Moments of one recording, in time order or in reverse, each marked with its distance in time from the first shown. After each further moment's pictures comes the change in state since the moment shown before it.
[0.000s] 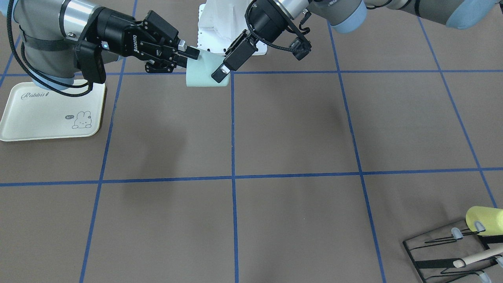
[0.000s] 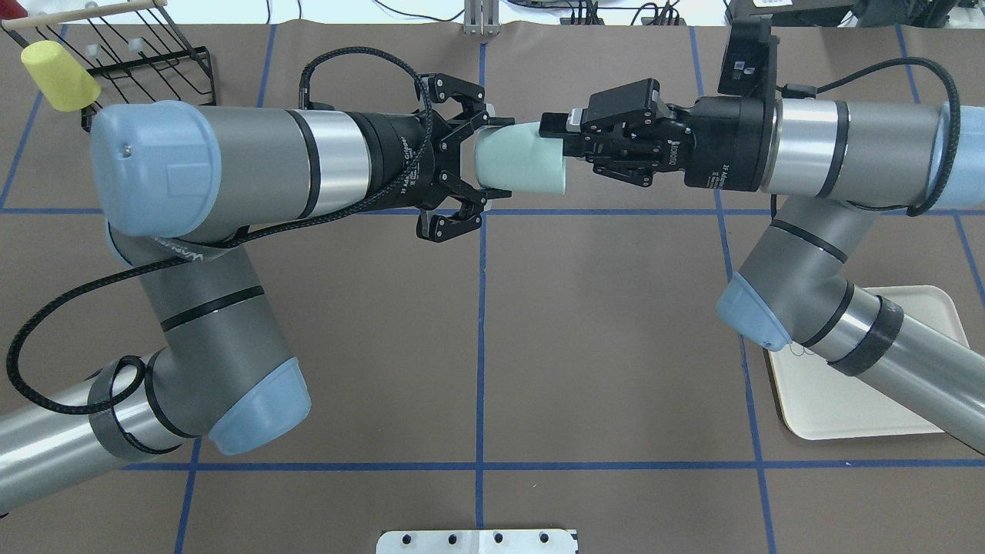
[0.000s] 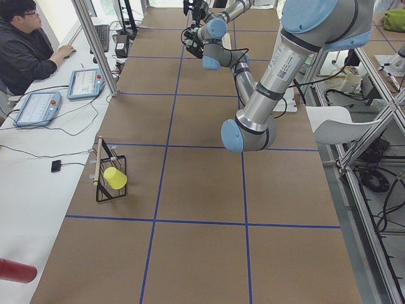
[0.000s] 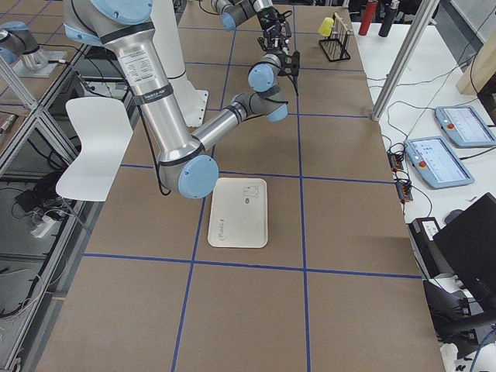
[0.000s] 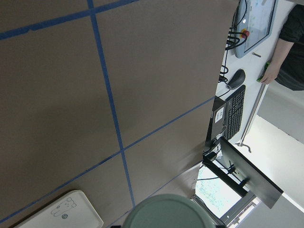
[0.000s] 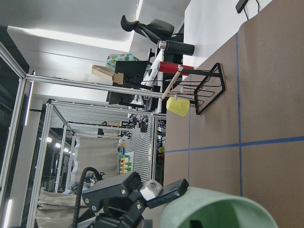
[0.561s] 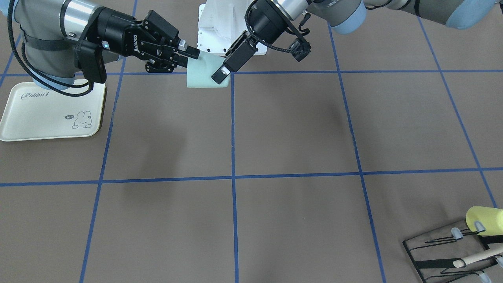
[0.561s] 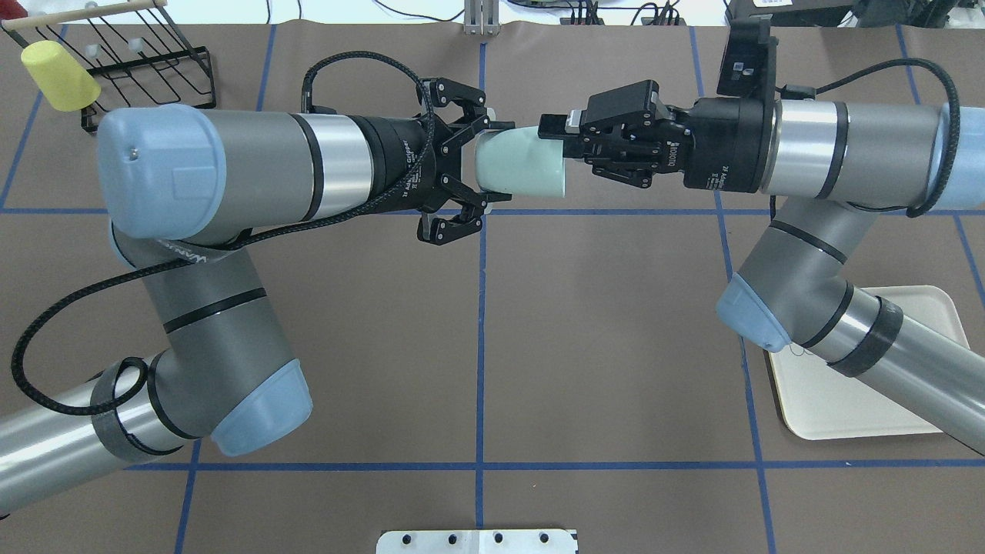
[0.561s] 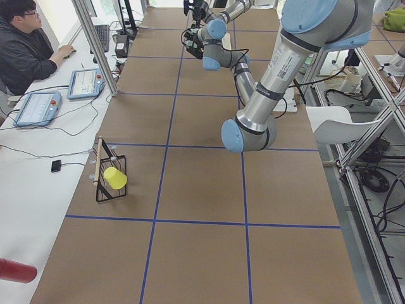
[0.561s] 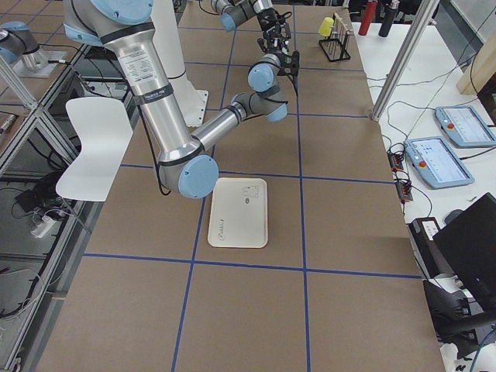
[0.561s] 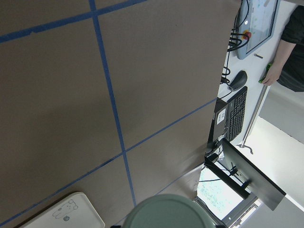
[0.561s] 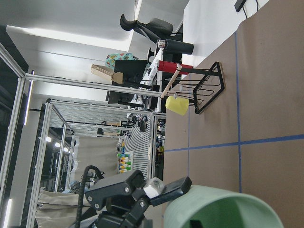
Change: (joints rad) left arm 0.004 0.000 0.005 0.000 0.000 0.001; right arm -0.001 0.001 0.002 0.000 0.001 0.000
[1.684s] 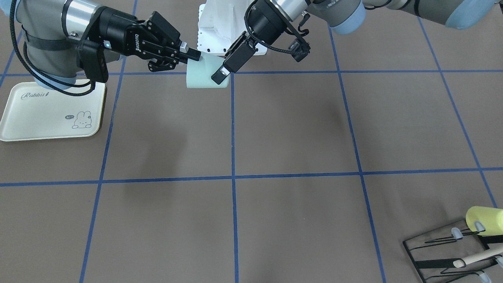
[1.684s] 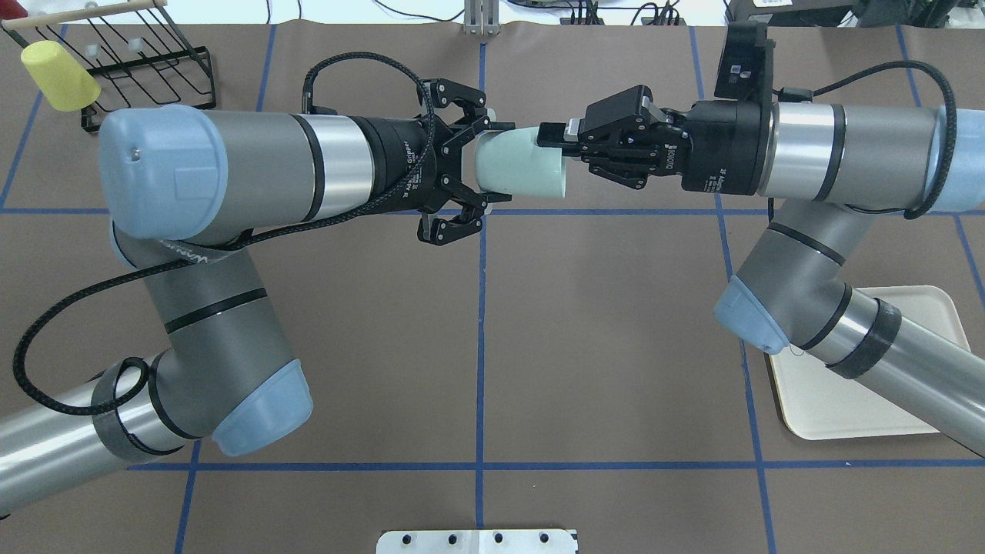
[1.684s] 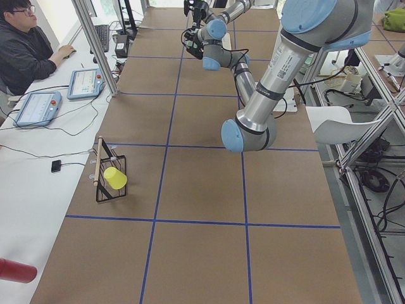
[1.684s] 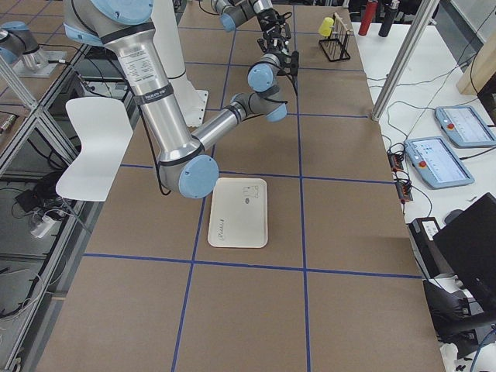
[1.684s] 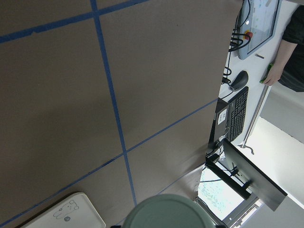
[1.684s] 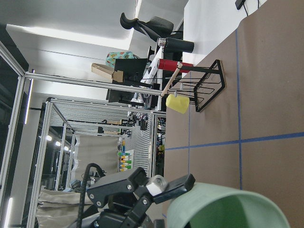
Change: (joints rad) left arm 0.000 0.000 0.002 0.000 0.000 0.002; right arm -0.005 0.000 0.000 0.000 0.000 0.000
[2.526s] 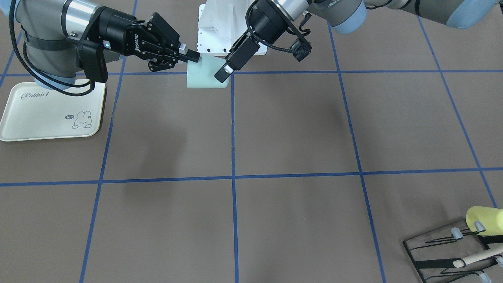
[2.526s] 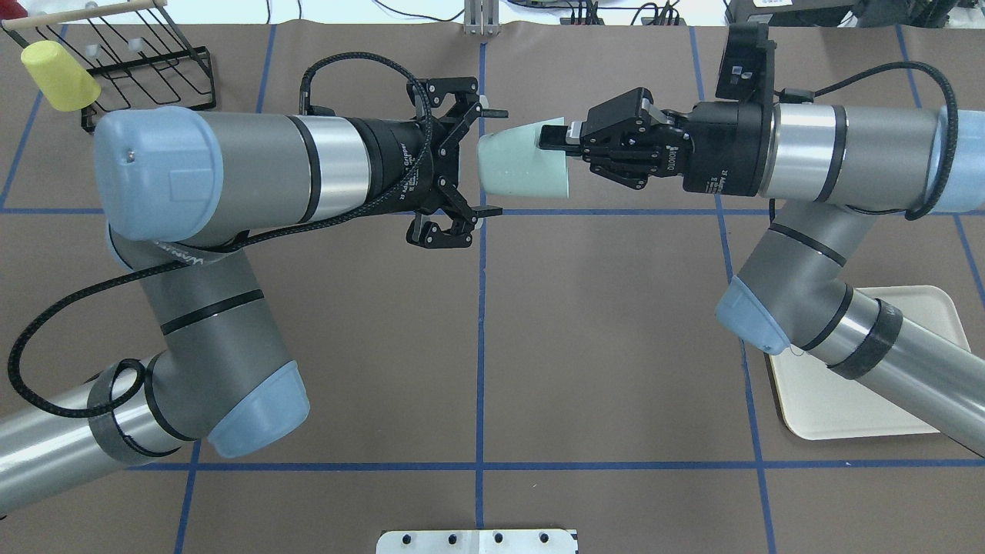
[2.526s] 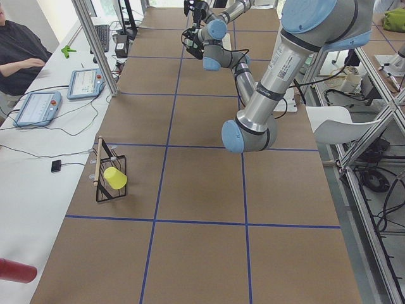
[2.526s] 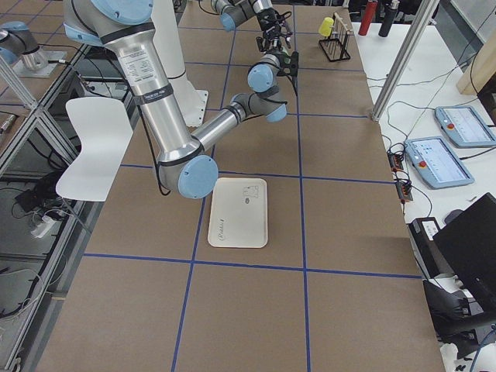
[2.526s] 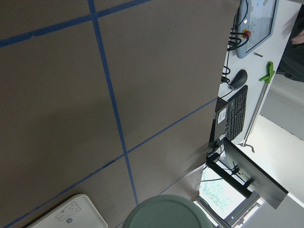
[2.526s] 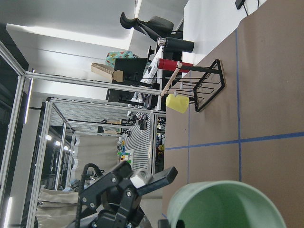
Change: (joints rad) left arm 0.000 0.007 -0.006 0.002 0.000 0.016; right arm 0.000 -0.004 0.001 0.002 0.001 -0.008
